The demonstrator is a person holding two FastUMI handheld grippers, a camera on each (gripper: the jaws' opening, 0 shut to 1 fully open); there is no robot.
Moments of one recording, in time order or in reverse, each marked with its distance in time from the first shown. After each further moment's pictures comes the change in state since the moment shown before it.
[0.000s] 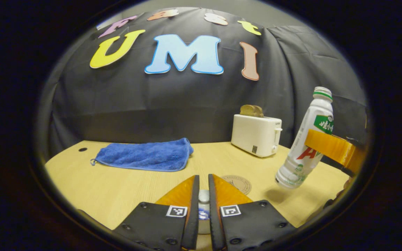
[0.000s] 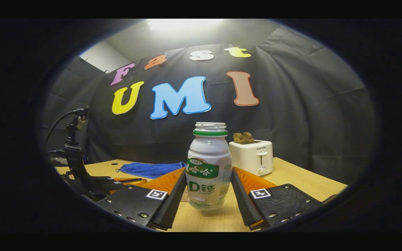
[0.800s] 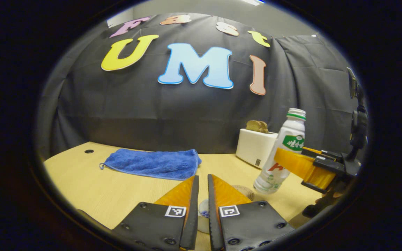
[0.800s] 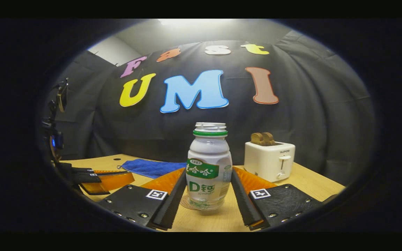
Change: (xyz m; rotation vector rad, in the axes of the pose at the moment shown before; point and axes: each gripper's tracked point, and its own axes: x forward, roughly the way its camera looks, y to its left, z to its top) left arm -0.027 0.035 0.033 -0.069 -0.092 0.026; right arm 0.063 0.048 -0.006 -0.092 0.031 0.092
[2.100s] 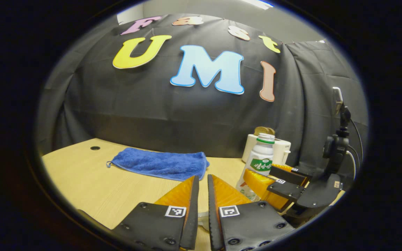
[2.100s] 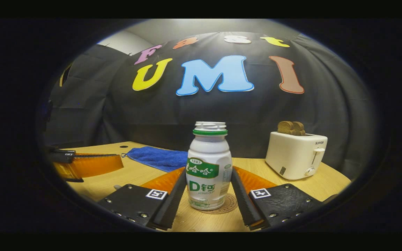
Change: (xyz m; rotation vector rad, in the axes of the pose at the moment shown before) left arm -0.004 0.019 0.003 -0.051 -0.014 0.029; right arm 0.036 0.034 -0.044 -0.045 0.099 0.101
